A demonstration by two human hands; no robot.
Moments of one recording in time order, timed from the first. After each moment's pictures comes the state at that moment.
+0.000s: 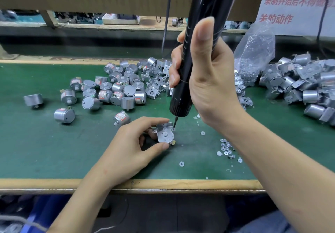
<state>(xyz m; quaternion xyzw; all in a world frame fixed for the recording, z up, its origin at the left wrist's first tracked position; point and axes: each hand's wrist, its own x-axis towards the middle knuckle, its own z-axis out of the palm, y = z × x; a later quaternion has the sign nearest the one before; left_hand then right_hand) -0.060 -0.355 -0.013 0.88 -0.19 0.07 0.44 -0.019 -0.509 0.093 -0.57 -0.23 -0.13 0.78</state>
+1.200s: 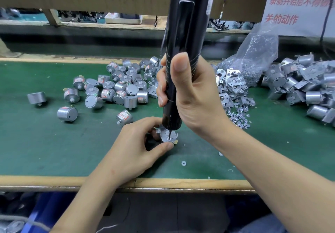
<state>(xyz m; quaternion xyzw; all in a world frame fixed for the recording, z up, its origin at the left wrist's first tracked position) -0.059 -0.360 -0.011 0.89 -0.23 0.12 0.39 -0.023 -0.495 0.068 -0.58 -0.26 -0.07 0.77</state>
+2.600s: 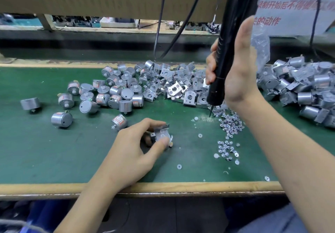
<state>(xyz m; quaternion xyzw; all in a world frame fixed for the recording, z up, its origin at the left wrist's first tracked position) -0.062 -0.366 -0.016 0.88 -0.16 0.11 0.42 0.020 -0.571 0.083 -0.61 -0.15 -0.16 0.76</state>
